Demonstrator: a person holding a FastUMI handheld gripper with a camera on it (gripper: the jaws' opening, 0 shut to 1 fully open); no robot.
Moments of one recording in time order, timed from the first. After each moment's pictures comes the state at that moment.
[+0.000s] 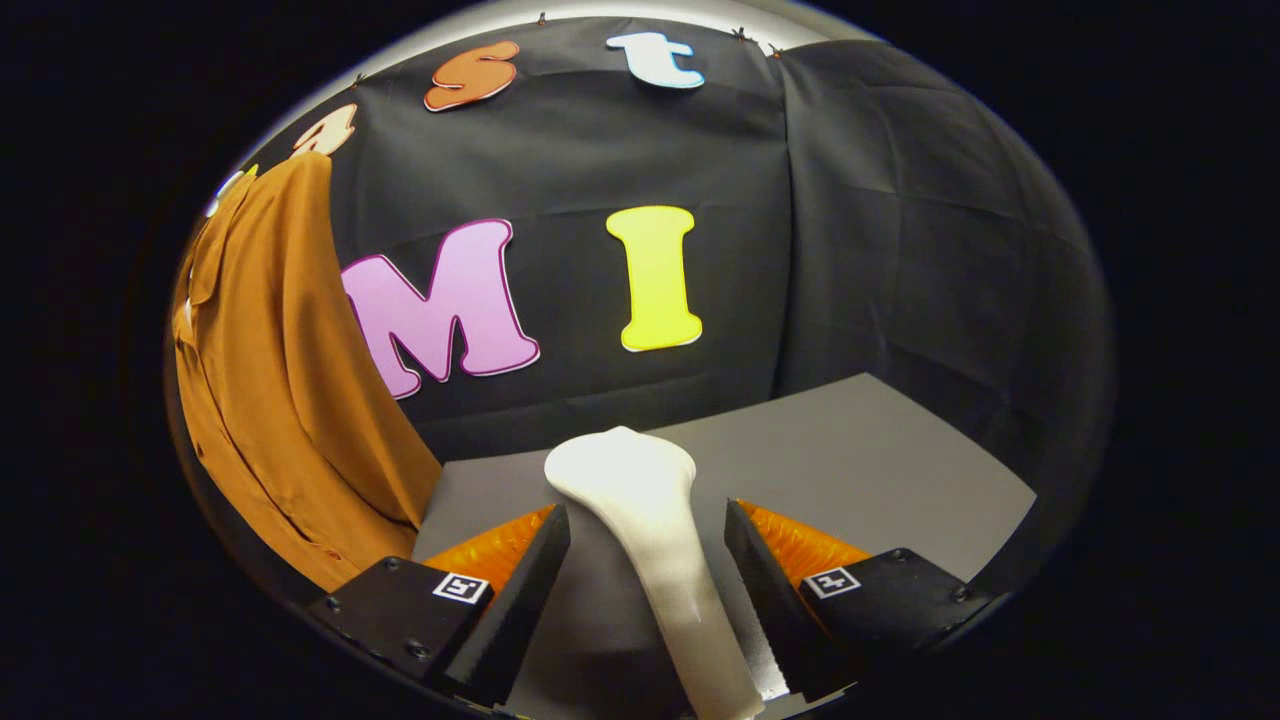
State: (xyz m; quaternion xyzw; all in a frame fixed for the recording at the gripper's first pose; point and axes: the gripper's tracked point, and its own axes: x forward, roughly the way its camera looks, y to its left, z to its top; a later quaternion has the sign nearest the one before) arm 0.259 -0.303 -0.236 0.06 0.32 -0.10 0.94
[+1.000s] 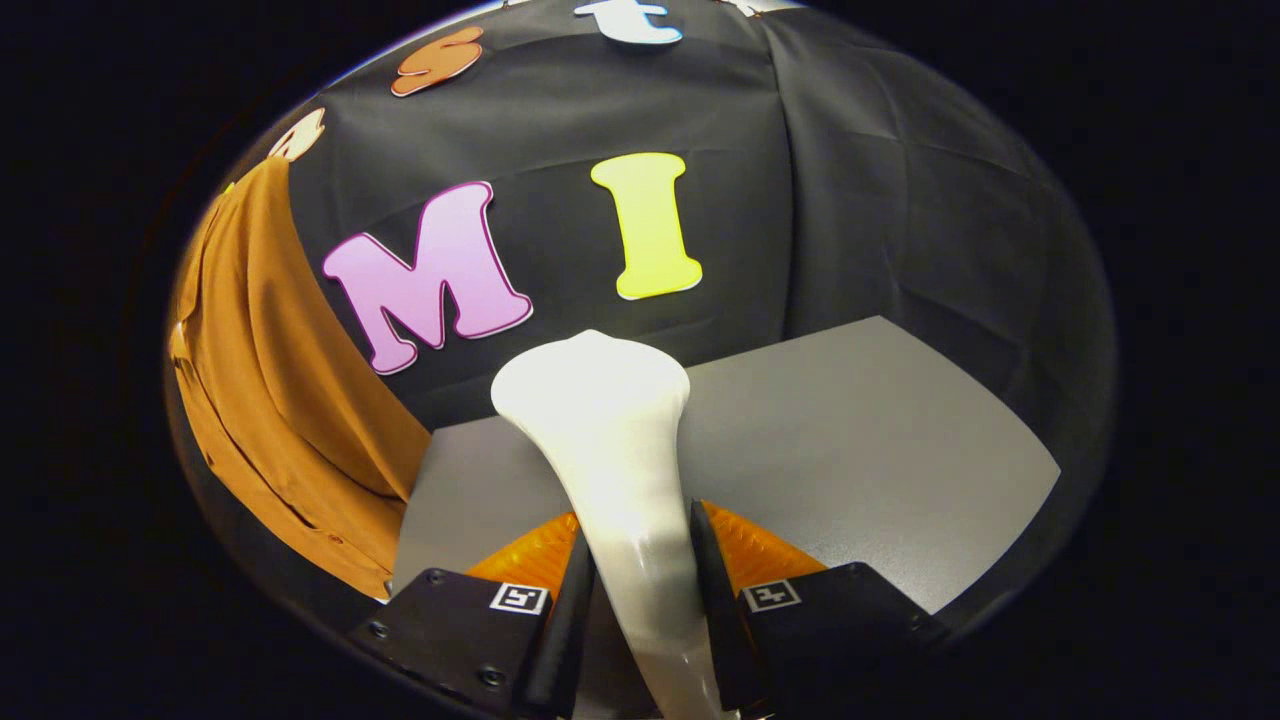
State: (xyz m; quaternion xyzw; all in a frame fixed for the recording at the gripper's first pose) arm 0.248 -0.313 -0.240 0.09 0.35 -0.09 0.93
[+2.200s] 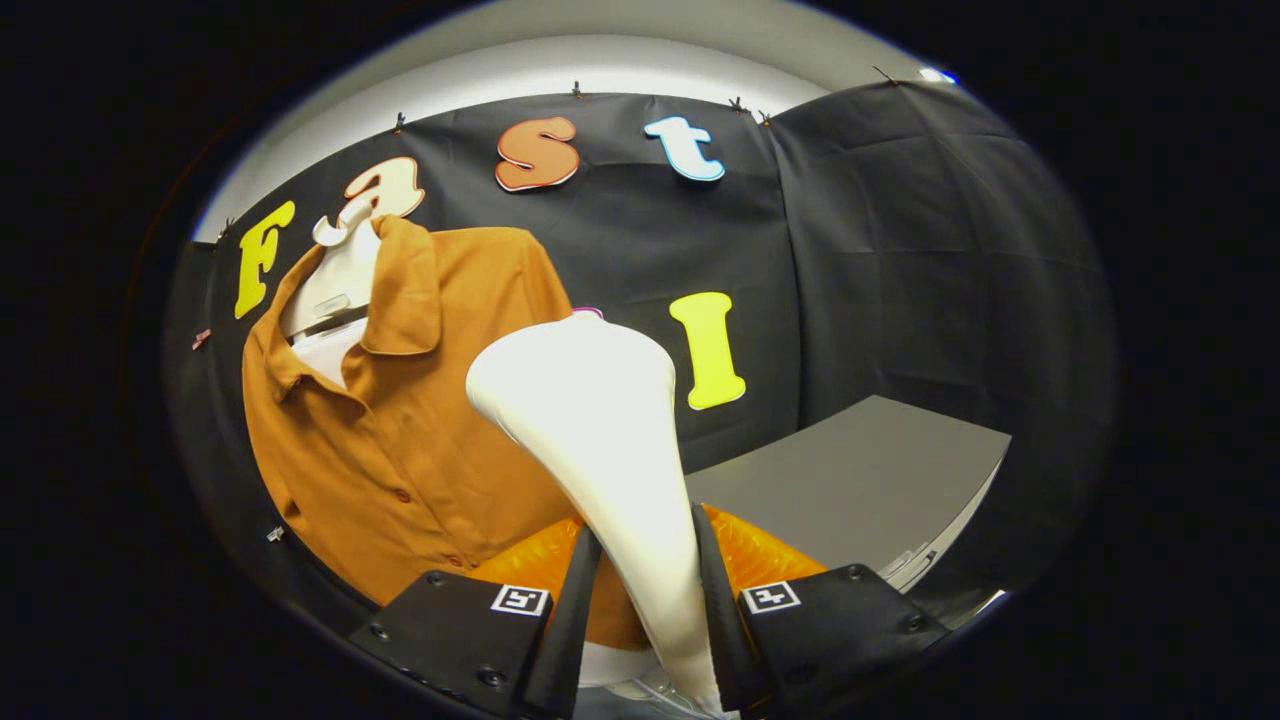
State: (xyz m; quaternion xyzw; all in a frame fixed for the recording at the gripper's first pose) arm 0.199 -0.101 -0.119 0.08 0.17 -0.14 0.97
